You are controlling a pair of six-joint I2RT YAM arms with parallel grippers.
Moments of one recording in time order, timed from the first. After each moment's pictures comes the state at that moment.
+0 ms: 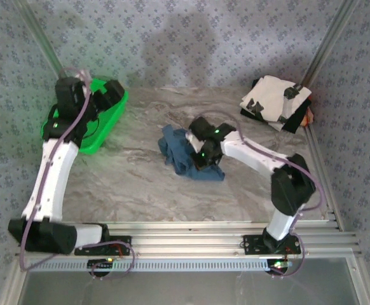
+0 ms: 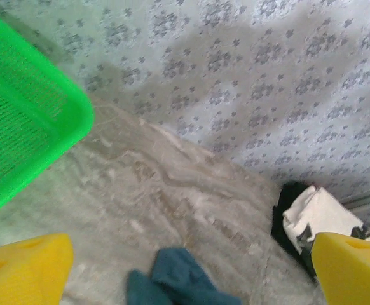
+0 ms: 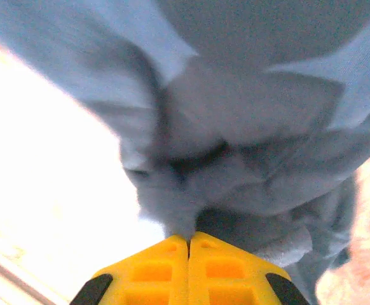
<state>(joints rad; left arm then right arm) -0.09 1.23 1.41 -0.58 0.16 -0.62 0.69 1.69 1.44 -0.95 -0.15 0.13</state>
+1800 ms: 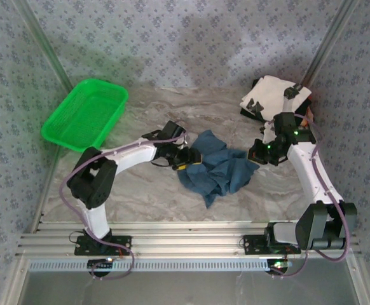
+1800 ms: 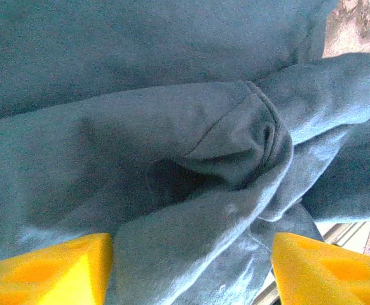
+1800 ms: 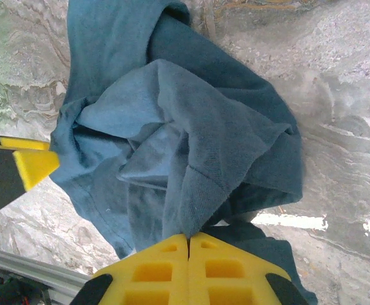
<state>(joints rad) -0.70 1.84 1.24 -0.42 0.47 -0.79 0.01 1.30 1.13 -1.05 -0.43 0.26</state>
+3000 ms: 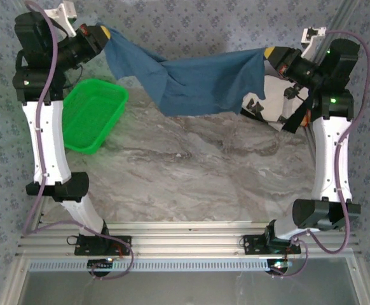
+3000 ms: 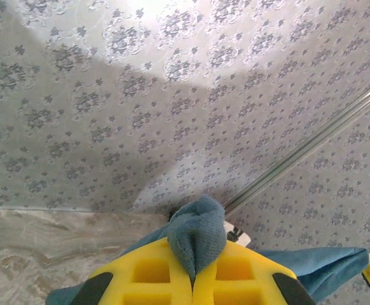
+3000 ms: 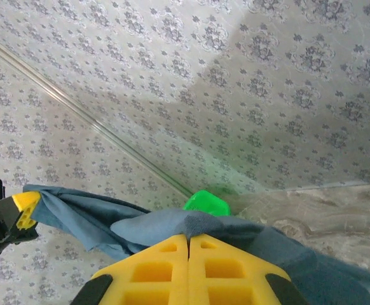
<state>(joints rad) -0.03 1.79 2.60 -0.93 0.56 -0.62 -0.12 1.48 1.88 -0.45 -0.82 0.73</state>
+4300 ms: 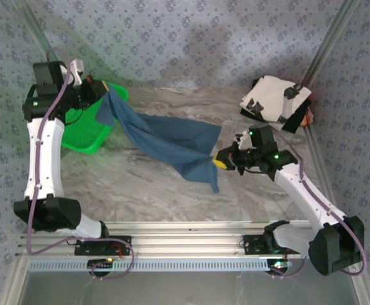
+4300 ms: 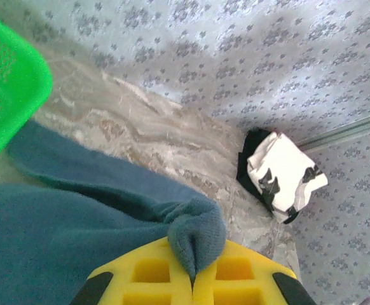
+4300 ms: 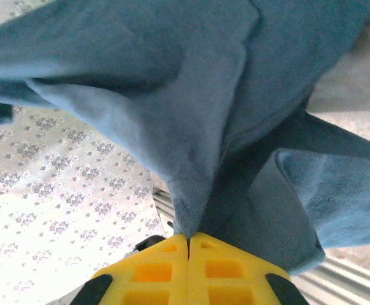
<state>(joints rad) 0.07 1.50 1.83 -0.89 0.56 -0.50 0.34 1.12 0.86 -0.53 -0.75 1.06</state>
